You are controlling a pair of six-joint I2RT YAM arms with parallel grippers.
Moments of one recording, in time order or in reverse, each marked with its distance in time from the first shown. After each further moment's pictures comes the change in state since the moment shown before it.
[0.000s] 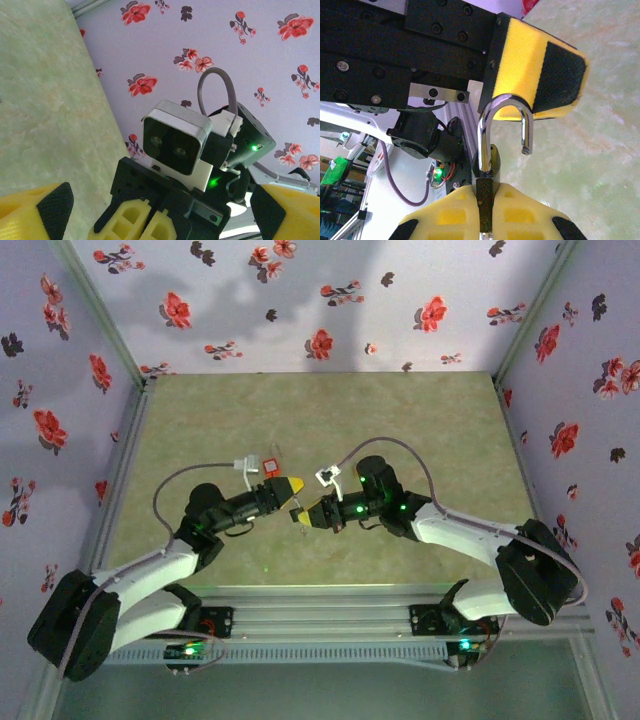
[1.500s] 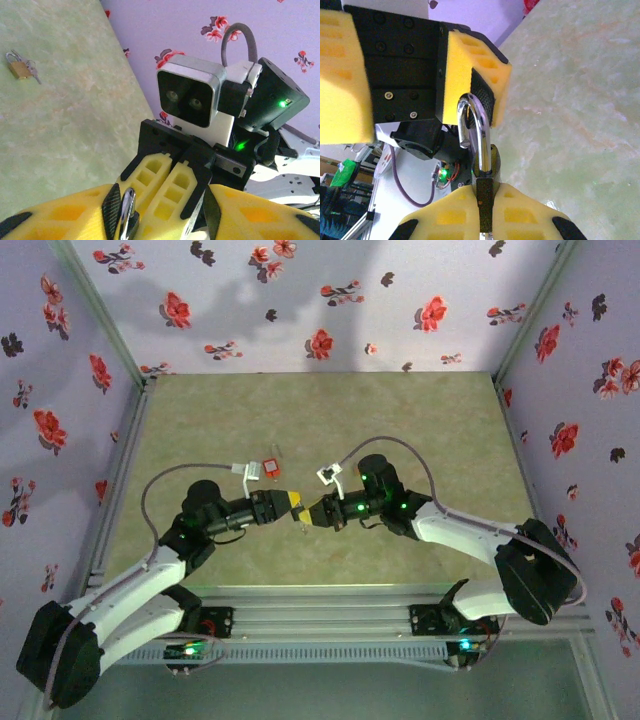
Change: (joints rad) left arm 0.006 -0.162 0.066 -0.430 0.029 0.240; right arm -0.010 0.005 0.000 0.007 -0.028 0.028
